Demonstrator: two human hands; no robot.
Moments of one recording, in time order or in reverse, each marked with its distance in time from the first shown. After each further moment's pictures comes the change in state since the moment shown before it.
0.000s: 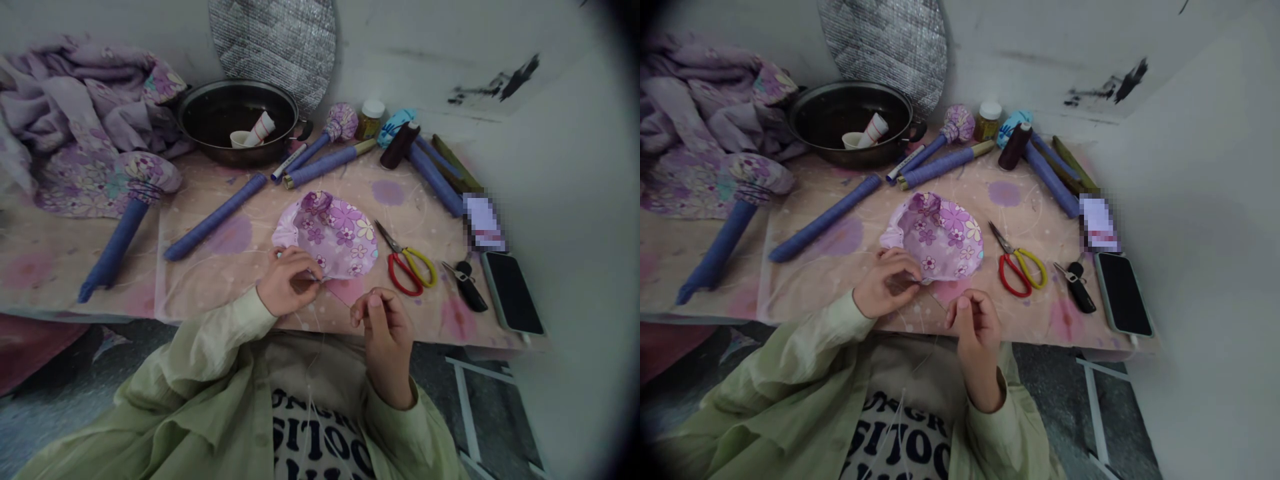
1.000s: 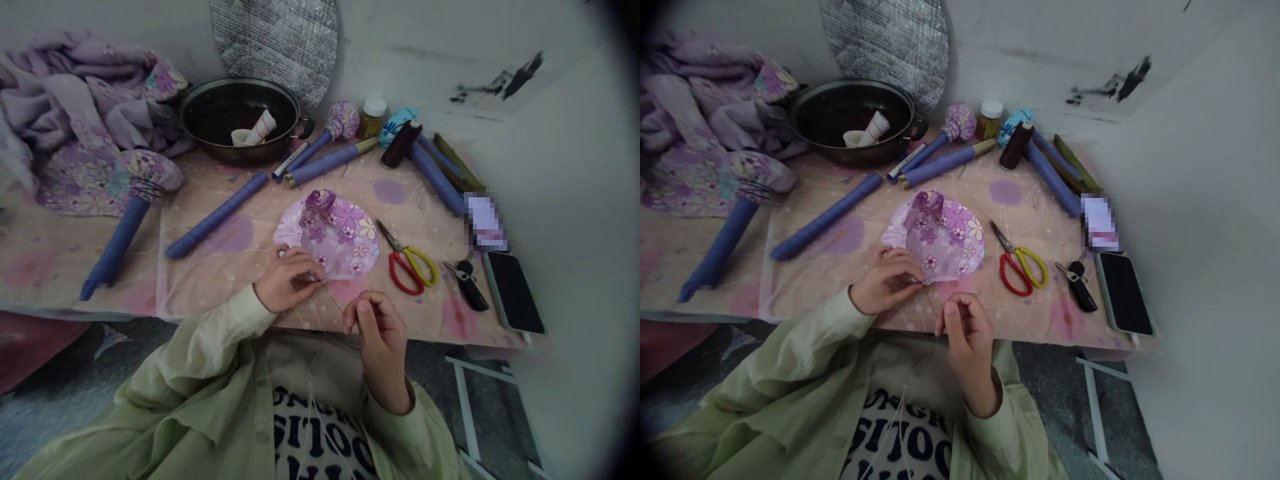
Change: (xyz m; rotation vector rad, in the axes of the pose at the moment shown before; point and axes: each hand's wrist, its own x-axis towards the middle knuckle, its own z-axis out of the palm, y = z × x) left_hand 0.000 -0.013 -0.002 -0.041 -0.081 0.127; right_hand -0.008 -0.008 0.008 -0.036 -0.095 0.026
